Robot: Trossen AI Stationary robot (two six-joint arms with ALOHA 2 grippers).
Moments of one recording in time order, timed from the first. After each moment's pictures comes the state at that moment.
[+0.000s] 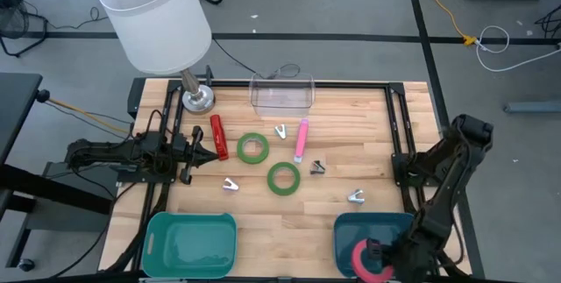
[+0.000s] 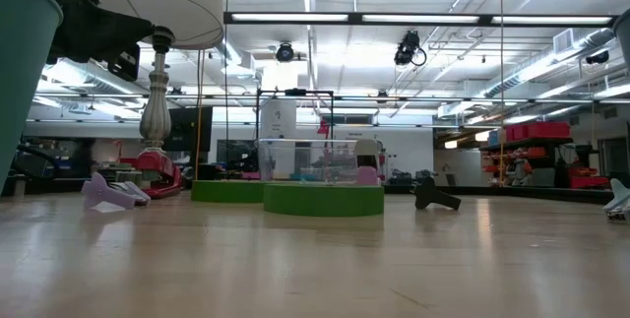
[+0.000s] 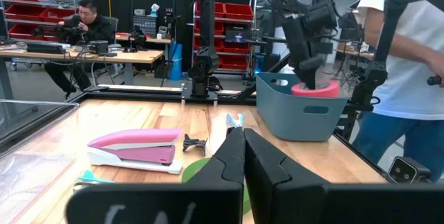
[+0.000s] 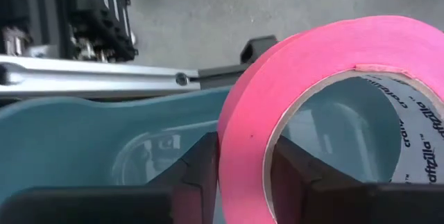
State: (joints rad) left arm -0.03 0.01 0.01 0.08 0.04 -0.09; right arm 1.10 1.51 1.03 -0.63 -0.07 -0.32
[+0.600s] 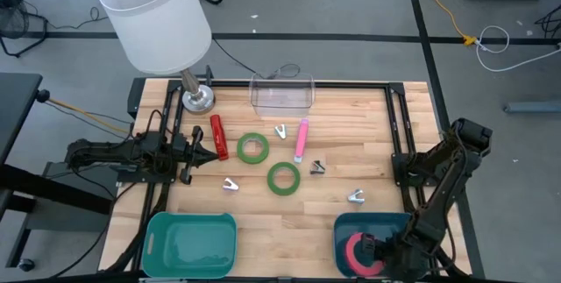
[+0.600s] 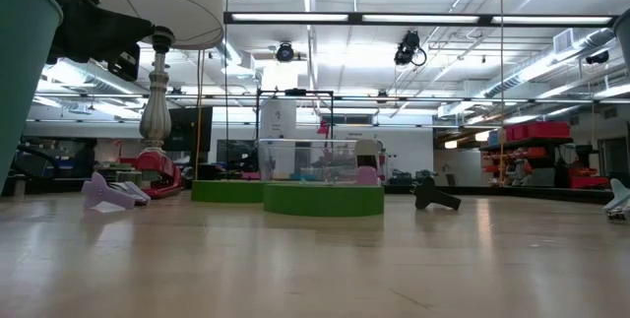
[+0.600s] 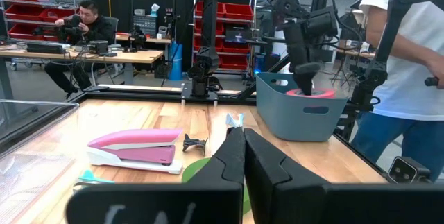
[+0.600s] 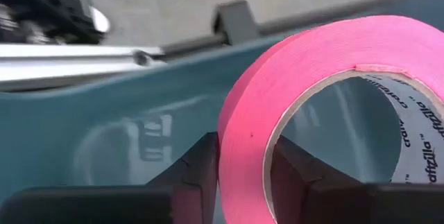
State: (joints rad) left arm -0.03 0.01 0.01 0.08 0.04 -0.09; right arm 1.07 1.55 1.03 -0.65 0.04 -0.27
